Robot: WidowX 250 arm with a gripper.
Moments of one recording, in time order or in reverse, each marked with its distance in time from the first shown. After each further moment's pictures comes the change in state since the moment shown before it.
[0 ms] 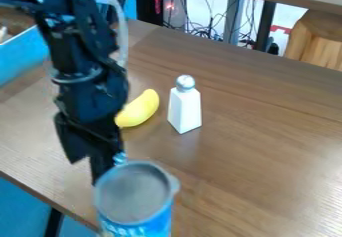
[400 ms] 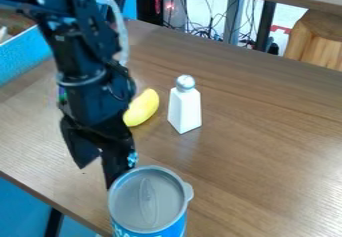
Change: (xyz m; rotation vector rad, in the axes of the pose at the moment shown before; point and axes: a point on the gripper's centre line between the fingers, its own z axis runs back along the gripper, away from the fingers) arm 0.003 0.006 0.001 -0.001 -0.036 0.108
